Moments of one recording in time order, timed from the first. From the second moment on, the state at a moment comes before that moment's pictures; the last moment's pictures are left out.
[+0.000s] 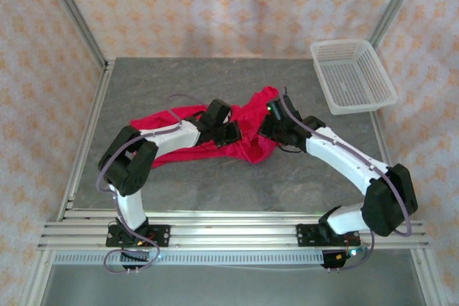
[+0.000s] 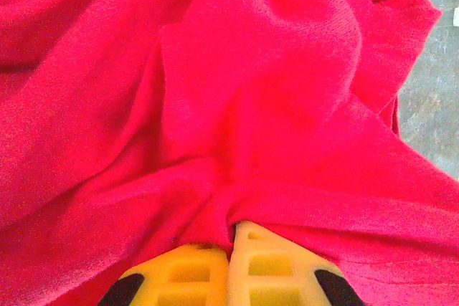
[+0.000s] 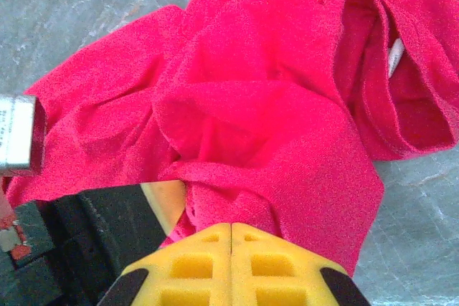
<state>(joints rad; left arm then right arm) -0.59 1.83 1.14 -0.20 0.28 -0.91 0.58 1.38 1.05 -0.58 0.05 0.87</state>
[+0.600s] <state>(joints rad) -0.62 1.98 1.32 -0.17 0.30 -0.95 0.26 1.62 1.12 -0.51 -0.01 0.79</state>
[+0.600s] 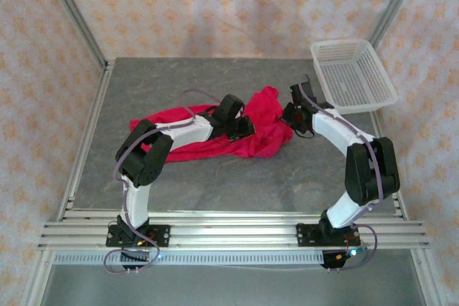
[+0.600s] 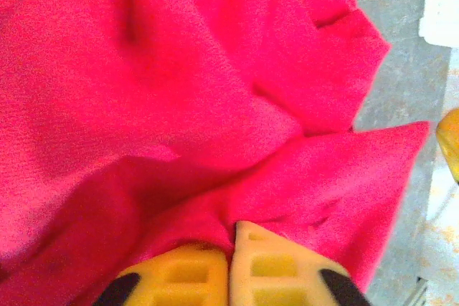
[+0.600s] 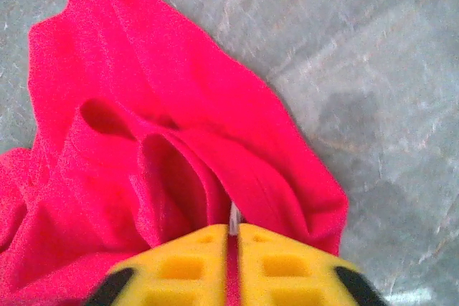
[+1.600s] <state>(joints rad) -0.10 1.36 0.83 -0.54 0.21 -0.76 0.56 1.75 1.14 -0.70 0.22 0.76</state>
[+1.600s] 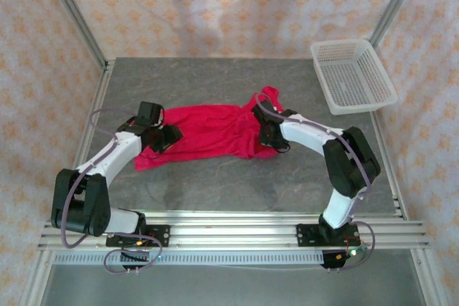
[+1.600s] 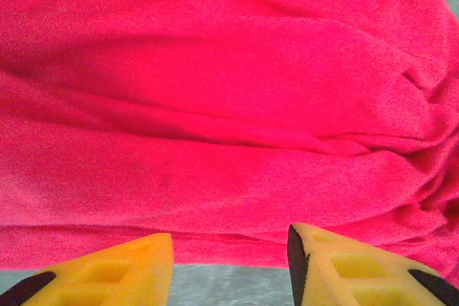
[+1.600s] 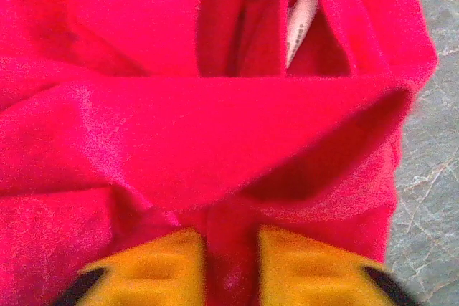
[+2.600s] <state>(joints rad) 0.15 1.42 0.74 -0.51 0.34 -0.72 0.41 1.20 1.01 -0.52 0.06 0.69</state>
